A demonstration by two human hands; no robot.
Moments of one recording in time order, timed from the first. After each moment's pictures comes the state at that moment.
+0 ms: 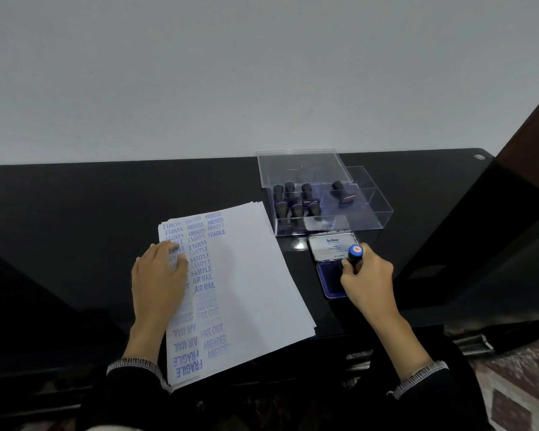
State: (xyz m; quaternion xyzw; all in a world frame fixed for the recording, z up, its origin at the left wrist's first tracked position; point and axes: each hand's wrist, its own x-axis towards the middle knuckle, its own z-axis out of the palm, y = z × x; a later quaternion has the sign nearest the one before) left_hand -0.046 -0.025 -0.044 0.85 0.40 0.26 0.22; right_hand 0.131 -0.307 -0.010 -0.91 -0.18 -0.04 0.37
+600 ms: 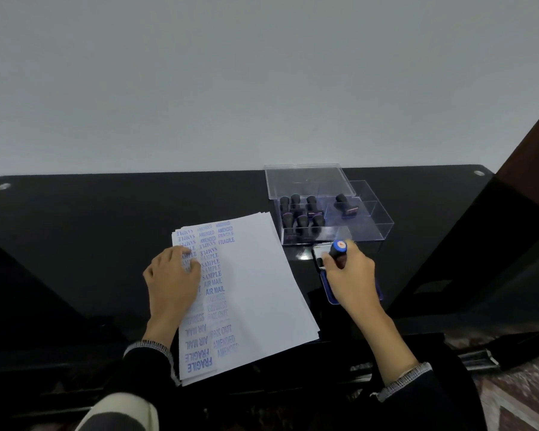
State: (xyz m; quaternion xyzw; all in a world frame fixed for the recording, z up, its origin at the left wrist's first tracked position) left_hand -0.043 -0.028 -0.036 0.86 0.41 0.24 0.20; right_hand 0.104 -0.279 0.029 -0.87 -0.20 0.00 0.45
